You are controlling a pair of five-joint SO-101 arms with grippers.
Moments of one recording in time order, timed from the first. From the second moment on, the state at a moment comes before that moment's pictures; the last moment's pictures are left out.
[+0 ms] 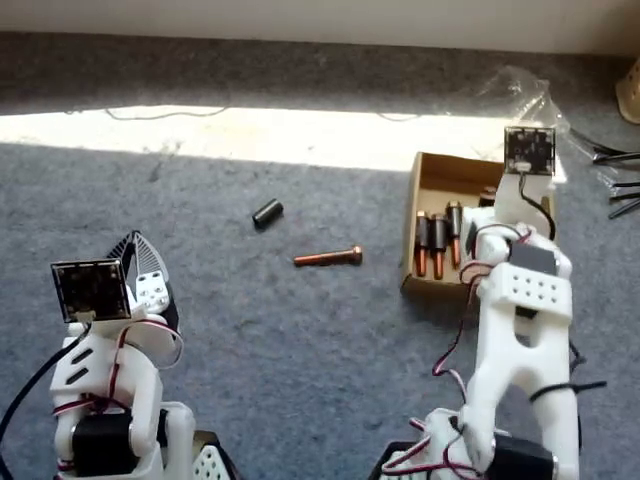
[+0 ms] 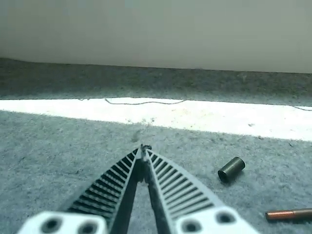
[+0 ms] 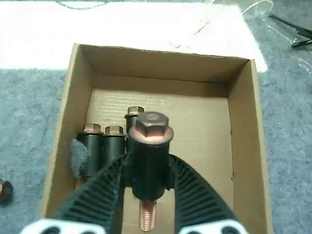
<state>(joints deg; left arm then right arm) -10.6 -104.7 72.2 57.5 3.5 8.8 -23.2 40.7 36.4 12.3</state>
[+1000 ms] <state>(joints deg) -10.7 -104.5 78.1 51.1 3.5 8.9 18.6 1.2 56.1 17.4</state>
